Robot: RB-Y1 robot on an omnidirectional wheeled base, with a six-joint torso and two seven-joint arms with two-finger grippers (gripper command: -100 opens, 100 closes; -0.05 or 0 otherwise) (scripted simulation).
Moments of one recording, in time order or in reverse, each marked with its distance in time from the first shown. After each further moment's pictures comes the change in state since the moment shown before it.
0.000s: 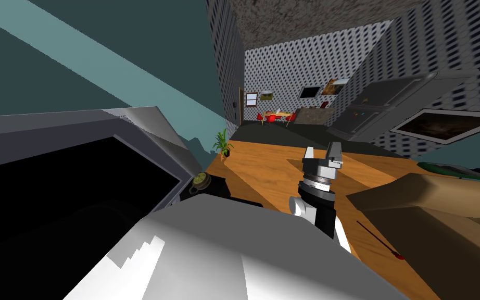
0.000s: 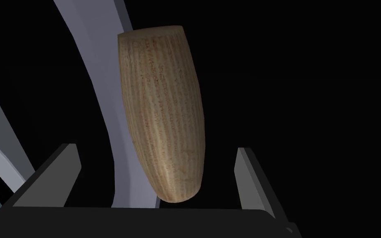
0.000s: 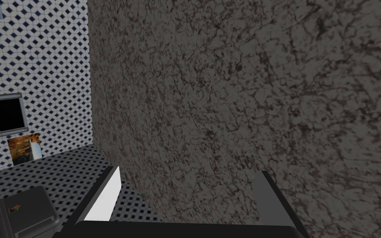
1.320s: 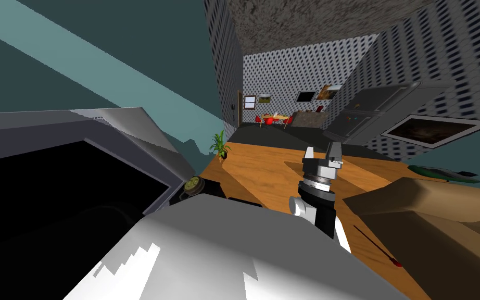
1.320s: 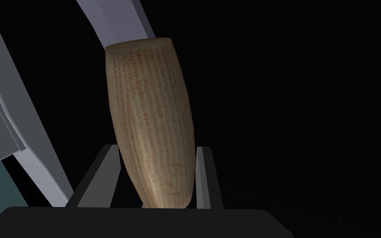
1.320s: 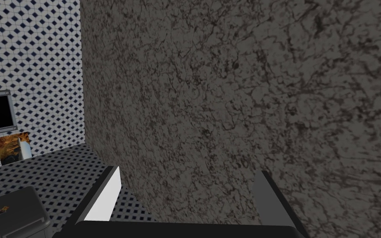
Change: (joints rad) left arm 0.114 0.083 -0.007 -0.088 -0.047 -0.008 0.111; right arm 0.000 0.000 0.000 0.000 0.000 0.000 0.000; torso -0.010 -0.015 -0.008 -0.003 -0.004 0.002
